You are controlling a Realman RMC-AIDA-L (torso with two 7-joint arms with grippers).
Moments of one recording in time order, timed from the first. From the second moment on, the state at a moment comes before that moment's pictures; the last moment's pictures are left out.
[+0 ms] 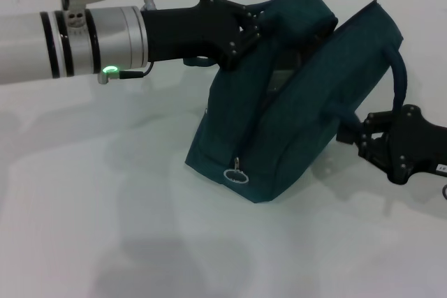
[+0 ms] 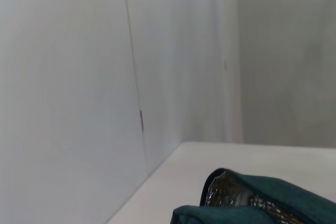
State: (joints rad) left arm -0.61 -2.09 1.18 0.80 1.57 1.24 -1.29; right arm 0.41 2.02 -1.01 -0.51 -1.52 -1.61 1.05
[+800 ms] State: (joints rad) left arm -0.53 -2.10 1.19 0.26 1.08 1.49 -0.54; right arm 0.36 2.01 -0.96 -0.40 -1.14 -1.65 0.78
